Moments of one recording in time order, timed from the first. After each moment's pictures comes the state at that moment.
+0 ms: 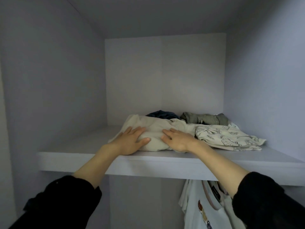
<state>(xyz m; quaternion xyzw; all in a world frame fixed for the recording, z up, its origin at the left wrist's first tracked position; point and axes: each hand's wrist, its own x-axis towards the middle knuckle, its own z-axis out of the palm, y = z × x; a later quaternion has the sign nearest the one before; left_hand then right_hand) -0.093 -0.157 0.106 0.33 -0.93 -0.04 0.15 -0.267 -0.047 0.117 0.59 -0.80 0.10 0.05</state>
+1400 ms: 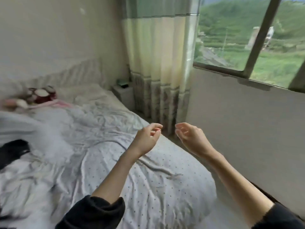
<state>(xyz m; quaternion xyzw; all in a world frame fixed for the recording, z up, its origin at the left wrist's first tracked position) 0.442 0.708 -0.139 0.88 -0.01 0.09 0.47 0.460 0.539 -0.117 0.93 0.14 0.02 -0.35</state>
